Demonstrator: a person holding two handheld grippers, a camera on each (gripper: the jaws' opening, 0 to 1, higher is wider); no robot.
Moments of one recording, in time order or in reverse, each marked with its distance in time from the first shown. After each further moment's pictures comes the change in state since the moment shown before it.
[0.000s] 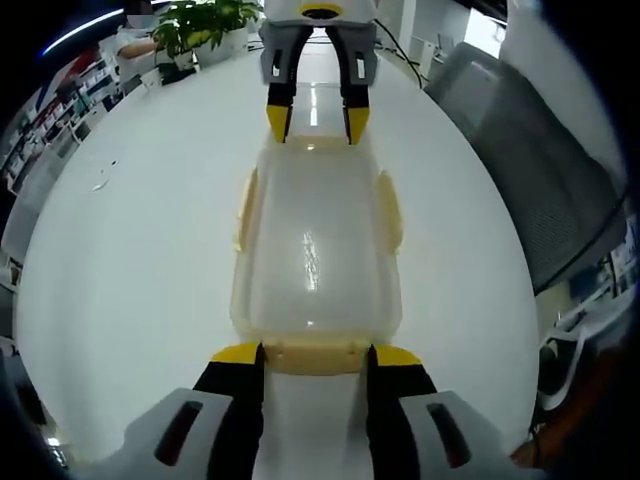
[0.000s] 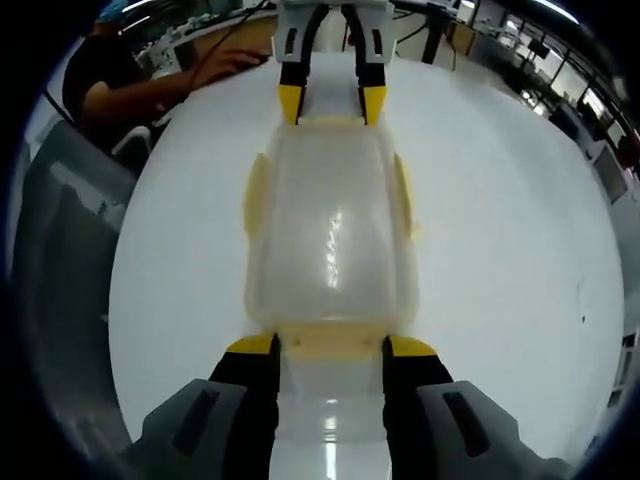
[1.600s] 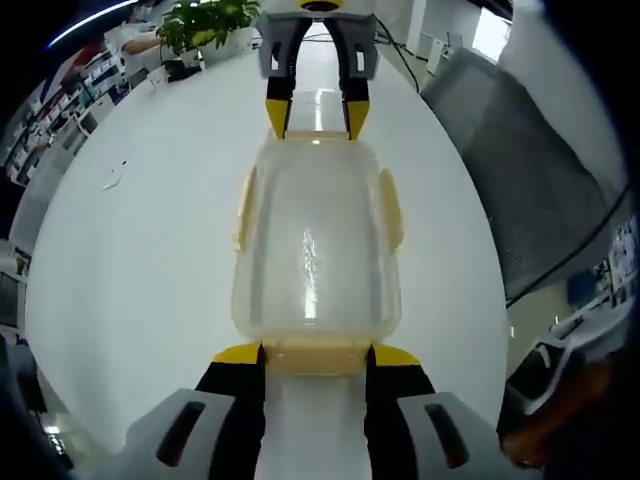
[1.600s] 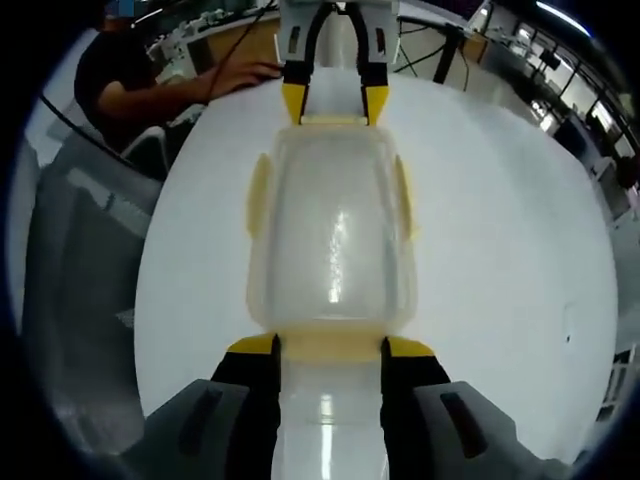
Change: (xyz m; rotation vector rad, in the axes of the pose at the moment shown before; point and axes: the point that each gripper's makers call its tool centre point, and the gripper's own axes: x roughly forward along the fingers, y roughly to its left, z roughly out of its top) left arm -0.045 -0.023 0.008 -0.029 0.048 0.017; right arm -0.035 0.018 0.025 -0.051 -0.002 0.021
